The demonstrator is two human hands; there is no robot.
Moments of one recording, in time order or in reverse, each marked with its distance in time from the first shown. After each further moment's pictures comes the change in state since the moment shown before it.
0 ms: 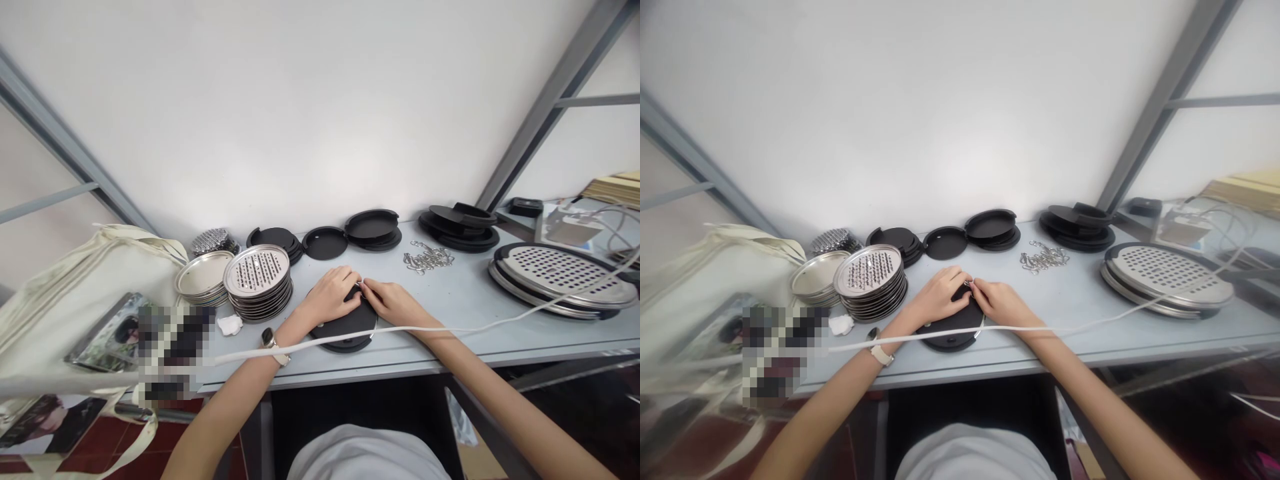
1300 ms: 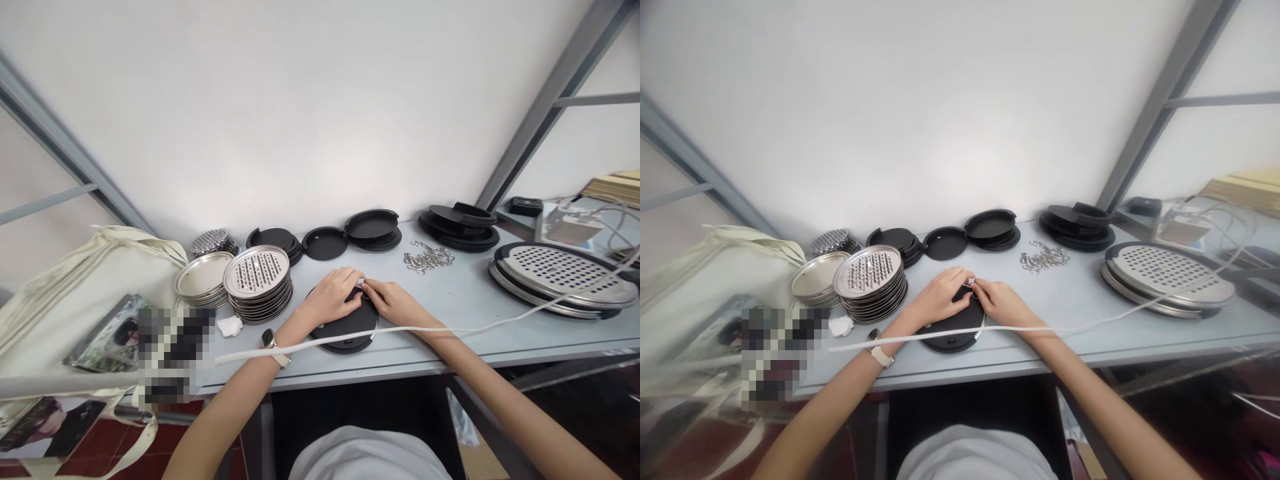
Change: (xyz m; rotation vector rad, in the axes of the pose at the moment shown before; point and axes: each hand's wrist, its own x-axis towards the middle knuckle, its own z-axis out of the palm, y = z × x) left_hand 0.001 0.001 -0.001 -0.056 0.001 0.028; right_hand 0.002 0.003 0.000 0.176 -0.014 0.035
